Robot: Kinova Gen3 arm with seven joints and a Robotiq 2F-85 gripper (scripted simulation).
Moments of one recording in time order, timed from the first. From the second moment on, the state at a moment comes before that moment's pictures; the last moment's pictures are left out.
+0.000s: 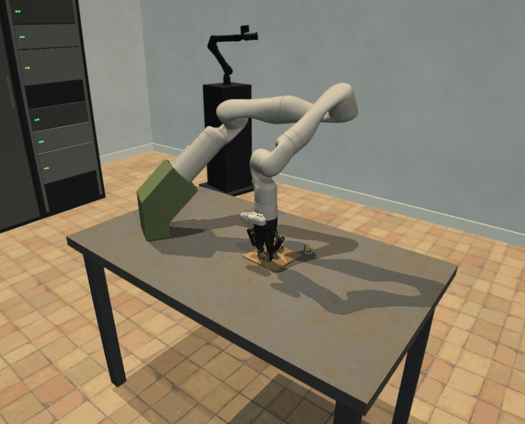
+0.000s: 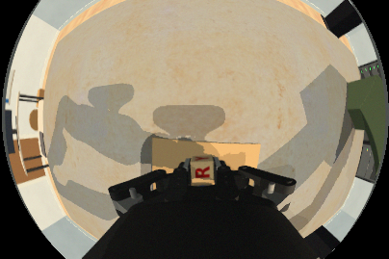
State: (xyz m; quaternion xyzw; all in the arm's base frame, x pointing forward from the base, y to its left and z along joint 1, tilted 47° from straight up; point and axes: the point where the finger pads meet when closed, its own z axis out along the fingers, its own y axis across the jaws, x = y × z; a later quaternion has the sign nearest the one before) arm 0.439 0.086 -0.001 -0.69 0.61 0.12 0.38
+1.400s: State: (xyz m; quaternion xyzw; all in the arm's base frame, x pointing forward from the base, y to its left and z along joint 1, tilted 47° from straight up) arm 0.436 0.084 0.001 -0.69 0.60 0.12 0.38
